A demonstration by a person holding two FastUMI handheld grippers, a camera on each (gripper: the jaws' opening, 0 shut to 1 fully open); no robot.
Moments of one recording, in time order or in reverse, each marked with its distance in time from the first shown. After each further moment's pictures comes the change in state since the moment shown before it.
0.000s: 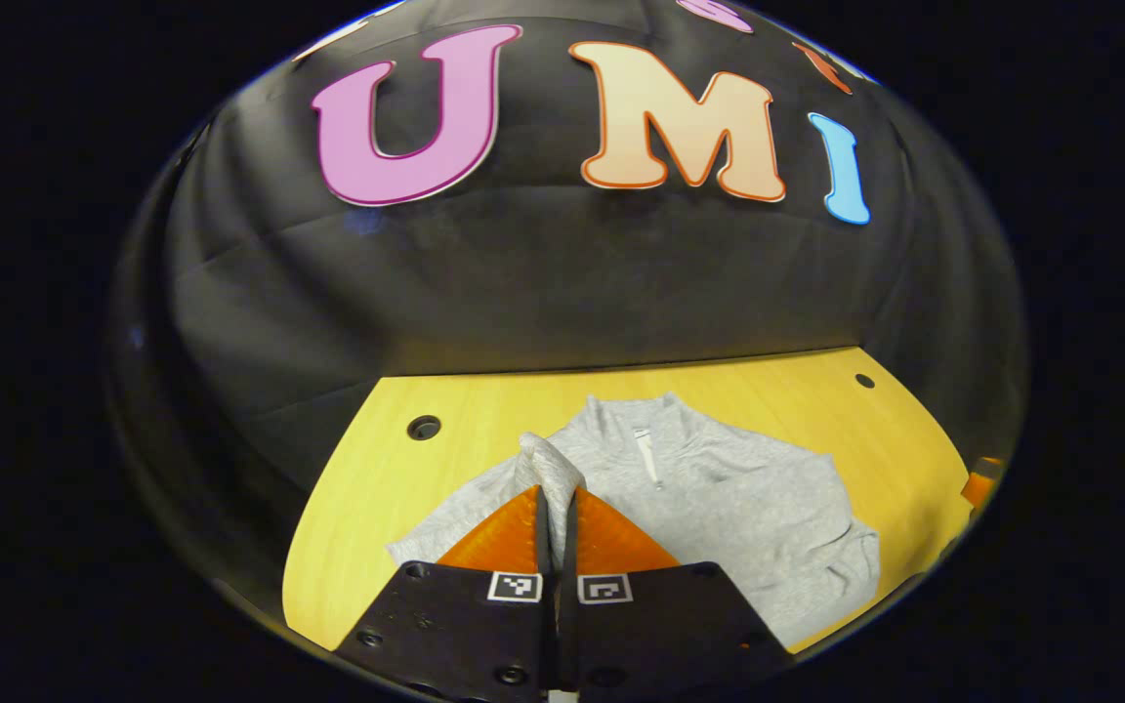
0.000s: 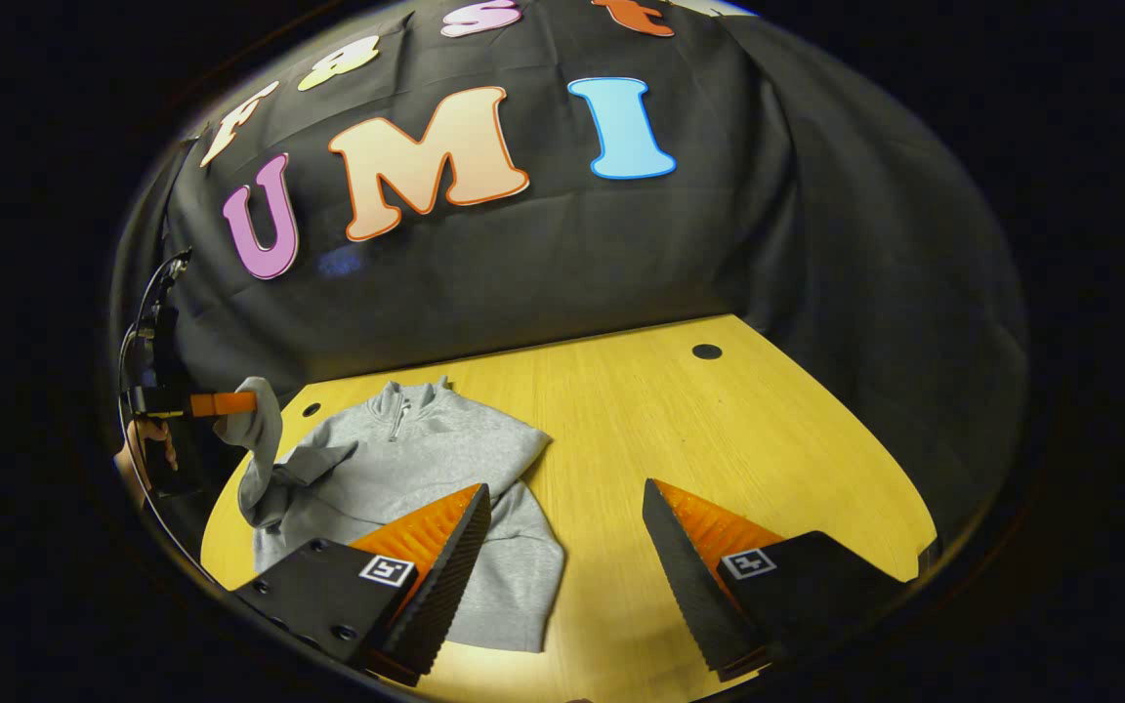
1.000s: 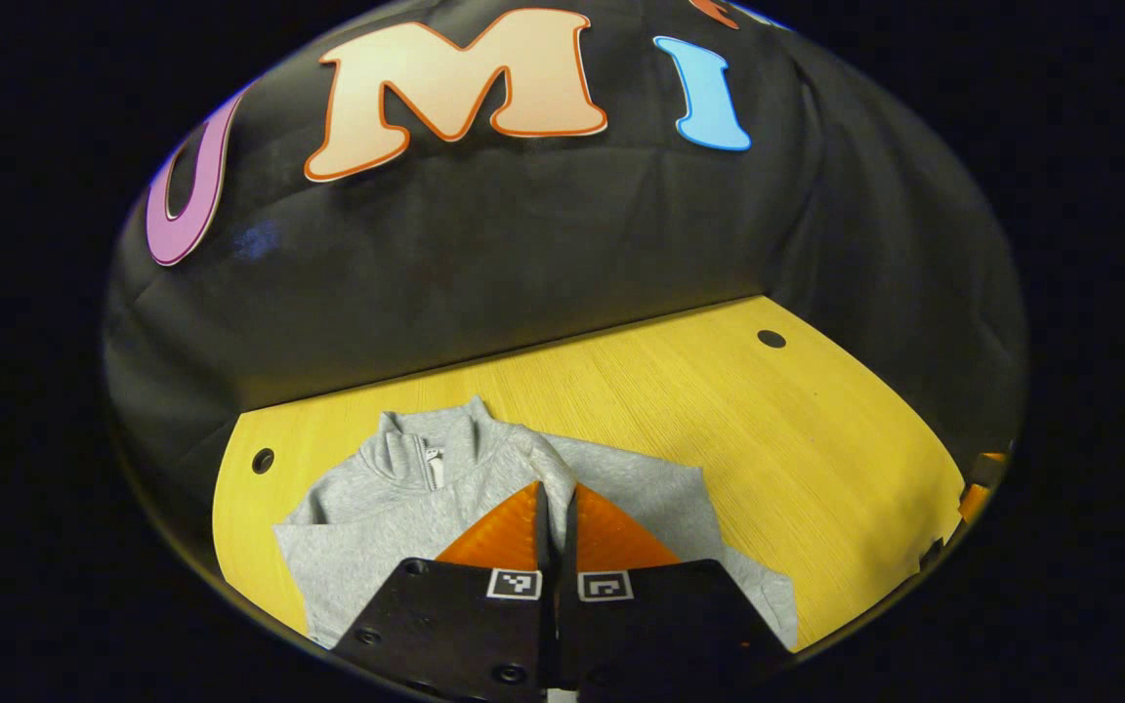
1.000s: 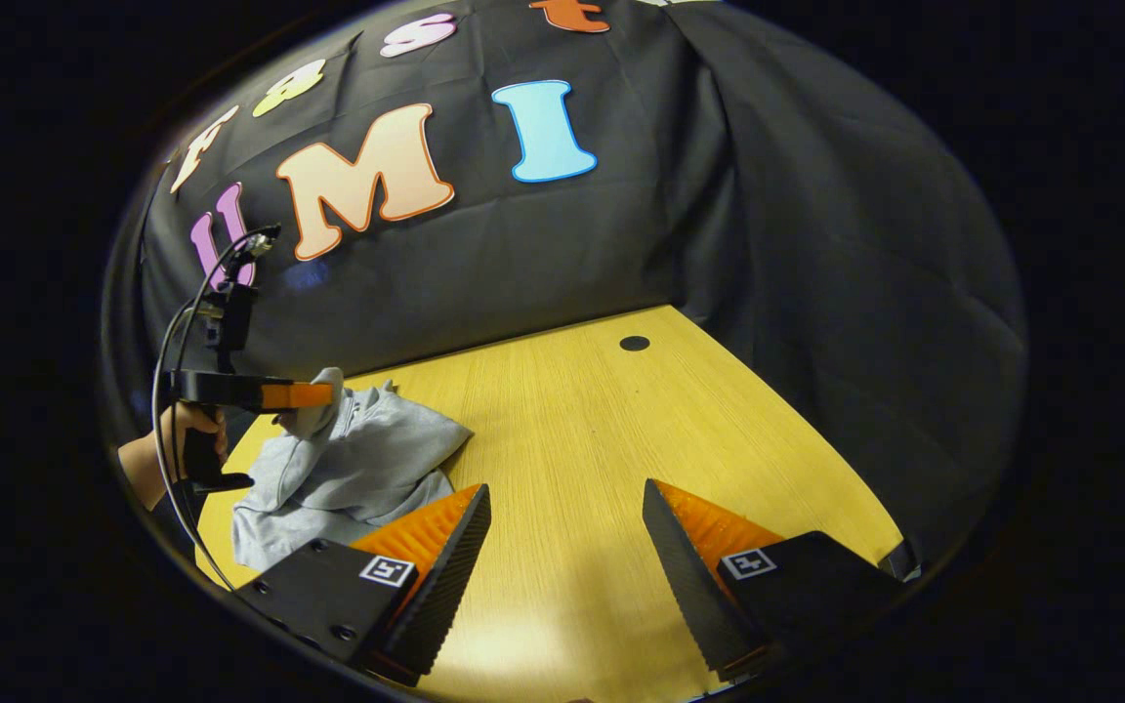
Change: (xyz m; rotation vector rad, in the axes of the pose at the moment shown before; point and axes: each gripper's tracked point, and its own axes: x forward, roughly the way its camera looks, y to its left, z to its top) left arm 0.072 -0.208 -0.015 0.162 0.101 -0.199; right arm -0.017 -0.089 -0.004 0.052 0.002 -0.053
